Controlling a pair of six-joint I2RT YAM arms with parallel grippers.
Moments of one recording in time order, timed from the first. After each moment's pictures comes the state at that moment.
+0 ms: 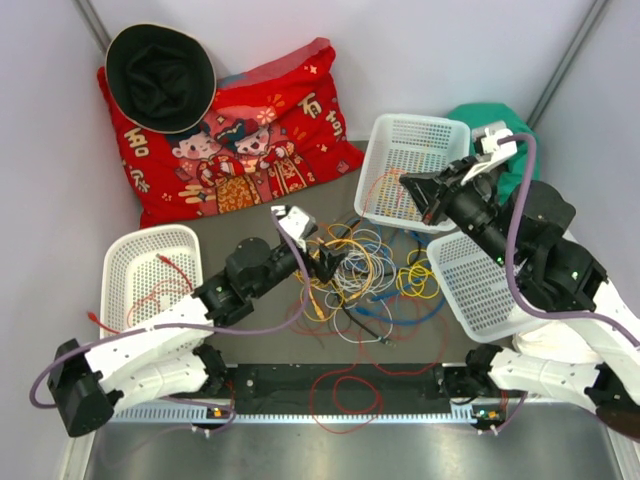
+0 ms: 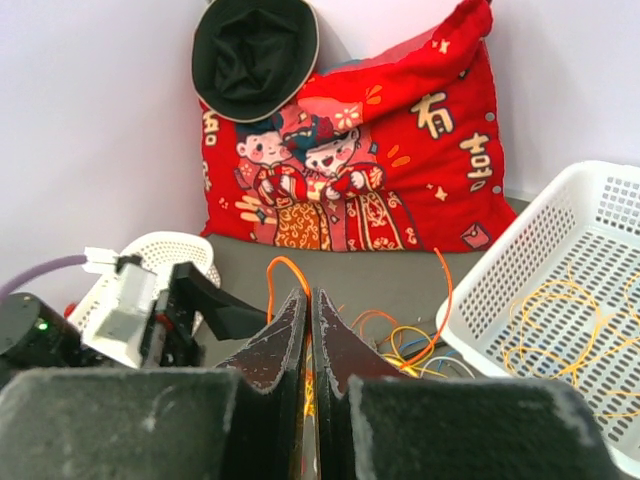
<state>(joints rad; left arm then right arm) -0.89 0.93 0.68 0.20 -0.06 -0.12 0.89 0.93 1.42 -0.44 0.28 0.25</state>
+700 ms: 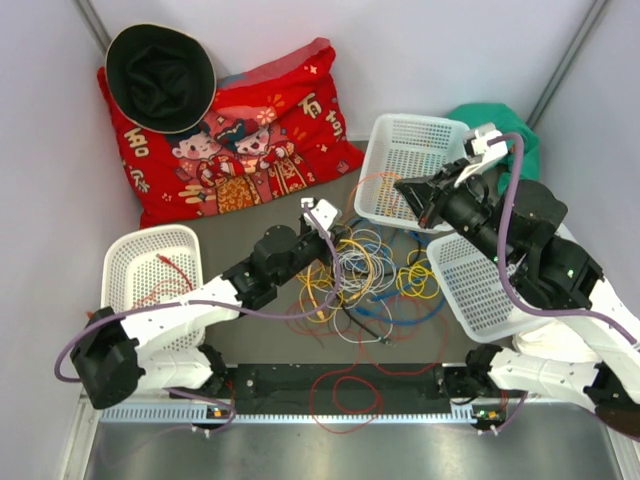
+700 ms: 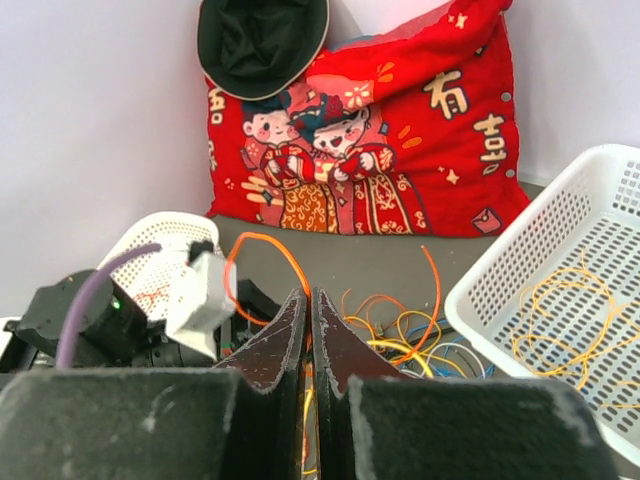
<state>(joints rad) -0.89 1.19 0.74 0.34 -0.08 0.00 0.89 0.94 1.42 -0.47 0.25 0.27</state>
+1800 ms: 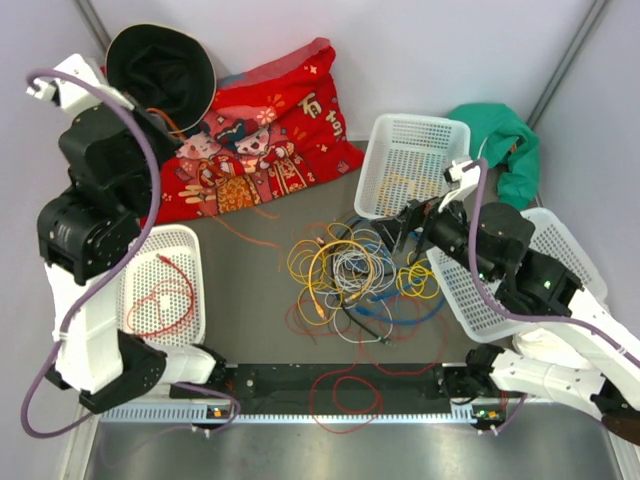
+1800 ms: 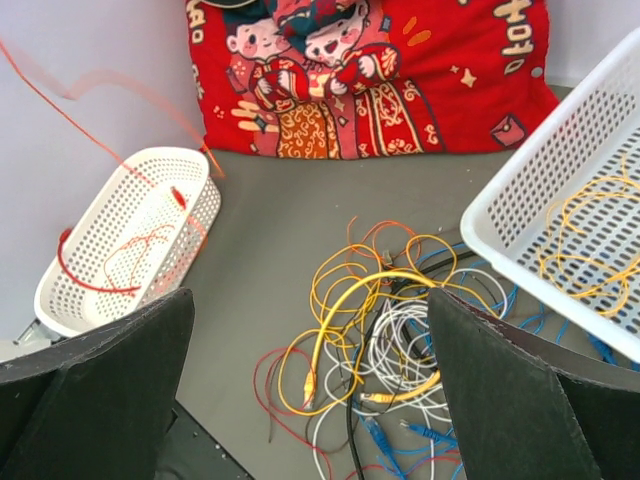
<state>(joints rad) -0.50 1.34 2.30 -1.06 -0.76 -0.48 0.89 0.85 1.19 -0.46 0.22 0.36</state>
